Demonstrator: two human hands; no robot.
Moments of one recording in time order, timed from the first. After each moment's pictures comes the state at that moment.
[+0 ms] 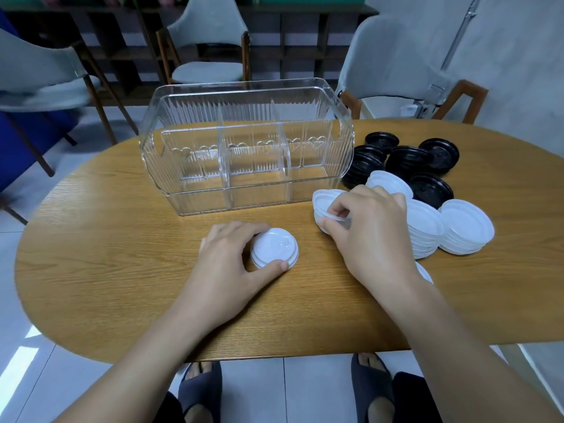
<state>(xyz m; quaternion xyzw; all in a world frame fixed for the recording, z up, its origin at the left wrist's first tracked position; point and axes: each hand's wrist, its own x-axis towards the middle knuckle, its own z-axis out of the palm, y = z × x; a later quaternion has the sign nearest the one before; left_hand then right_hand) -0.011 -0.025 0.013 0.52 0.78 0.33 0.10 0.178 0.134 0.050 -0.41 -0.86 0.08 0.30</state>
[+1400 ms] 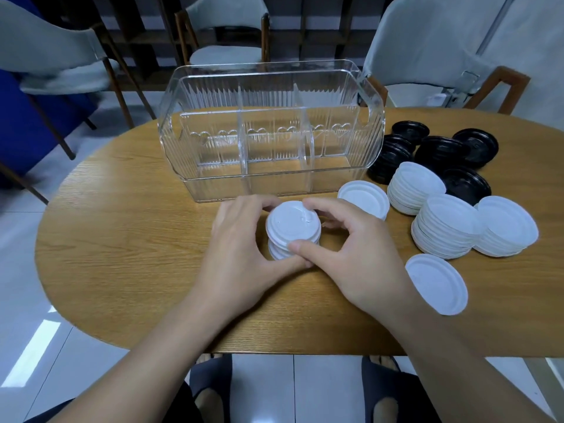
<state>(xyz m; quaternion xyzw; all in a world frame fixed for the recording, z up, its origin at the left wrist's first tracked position) -0.010 -0.024 0.016 0.53 0.75 0.40 0.03 0.164 0.094 0.041 -0.31 -0.83 0.38 0.27</state>
